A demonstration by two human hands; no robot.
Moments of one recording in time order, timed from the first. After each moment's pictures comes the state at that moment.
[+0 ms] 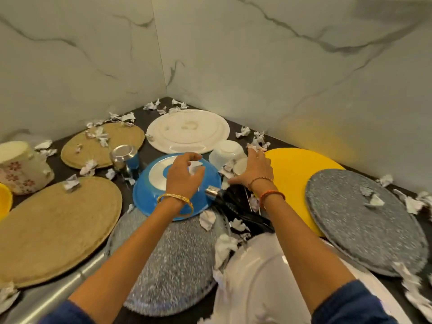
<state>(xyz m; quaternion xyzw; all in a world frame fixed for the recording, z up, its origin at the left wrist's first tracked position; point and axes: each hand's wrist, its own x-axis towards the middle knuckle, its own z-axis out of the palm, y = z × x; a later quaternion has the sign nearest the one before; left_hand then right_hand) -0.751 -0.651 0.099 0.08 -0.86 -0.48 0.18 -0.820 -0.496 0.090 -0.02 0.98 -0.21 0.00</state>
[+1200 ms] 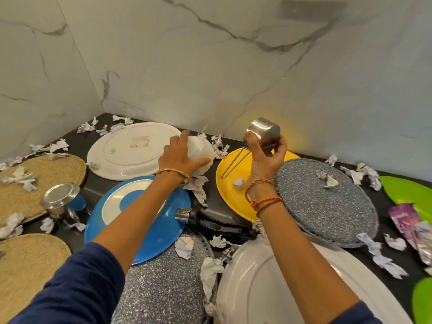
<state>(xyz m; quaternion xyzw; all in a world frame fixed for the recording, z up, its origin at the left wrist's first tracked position) -0.873 -0.615 0.105 -0.04 -0.97 -0.23 0.08 -0.818 -0.465 0.121 0.18 0.43 -0.81 -0.36</state>
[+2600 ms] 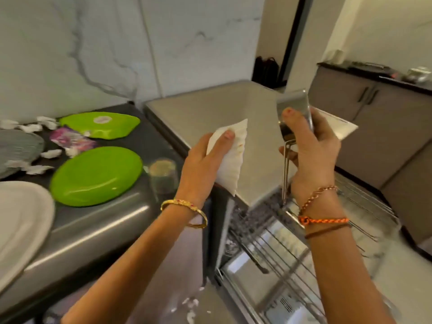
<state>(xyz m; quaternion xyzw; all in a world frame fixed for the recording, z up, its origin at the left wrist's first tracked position) -0.279 -0.241 0.141 -0.39 -0.54 -0.67 -0.33 -0.150 -0.191 0.180 0.40 0.44 -0.52 -0.62</state>
